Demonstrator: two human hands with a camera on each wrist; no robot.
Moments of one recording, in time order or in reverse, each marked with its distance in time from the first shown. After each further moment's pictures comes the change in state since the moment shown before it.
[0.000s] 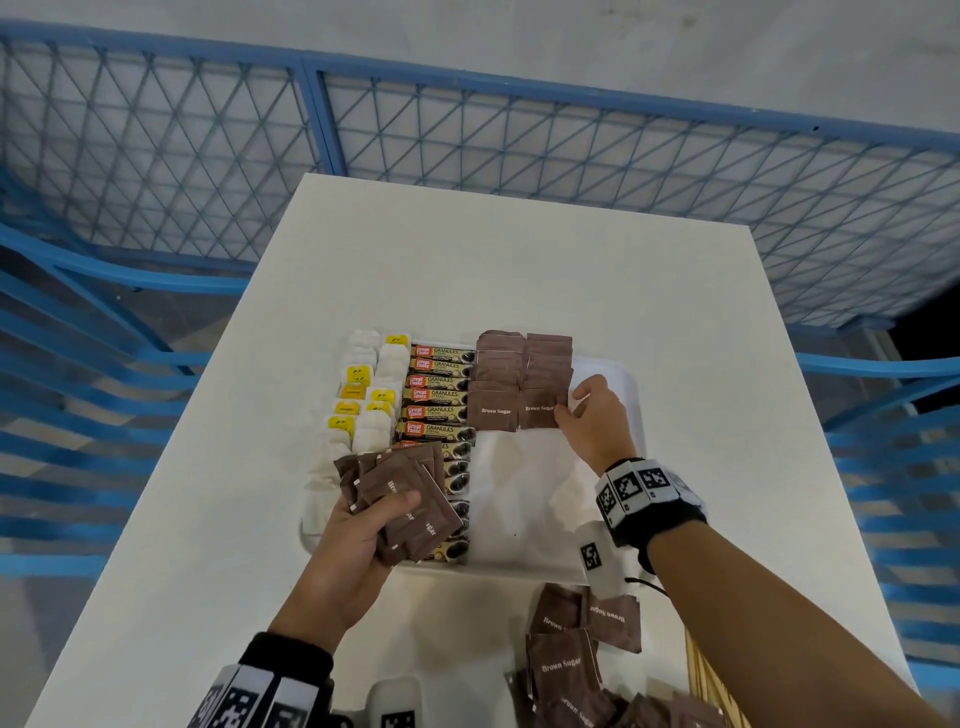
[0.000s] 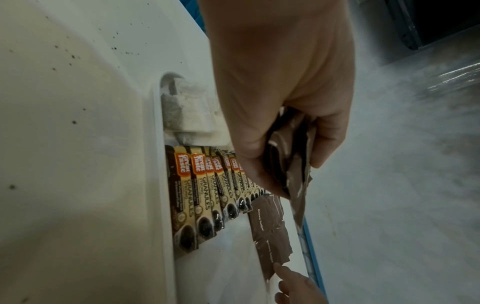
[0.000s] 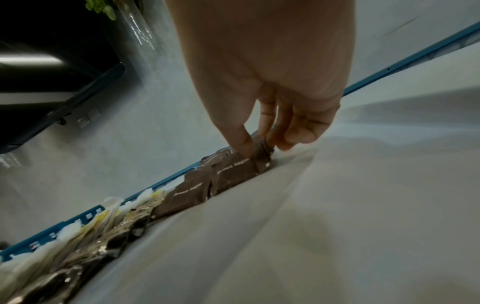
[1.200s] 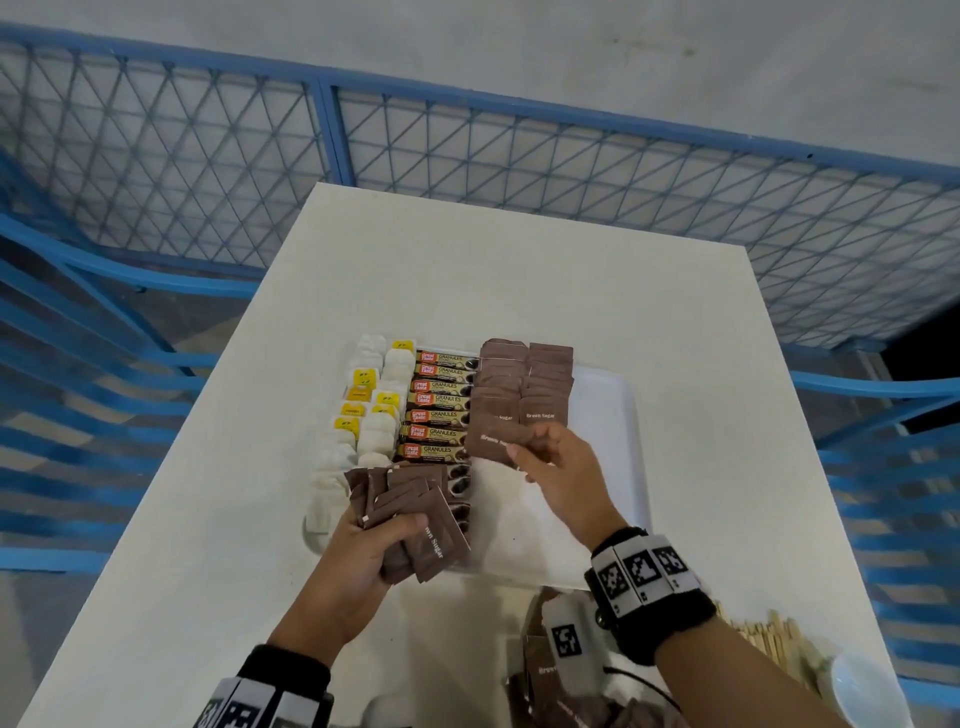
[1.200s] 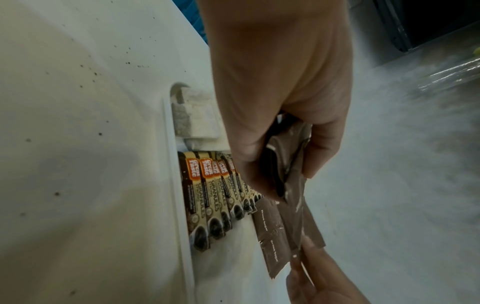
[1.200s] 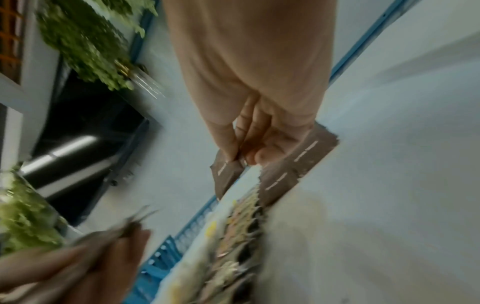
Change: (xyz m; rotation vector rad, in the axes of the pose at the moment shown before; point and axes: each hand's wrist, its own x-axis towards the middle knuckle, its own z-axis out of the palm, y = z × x) left_hand -0.009 -0.007 -0.009 0.126 -0.044 -0.028; right_hand -0.079 -0.039 0.002 0.499 -0.222 -0.072
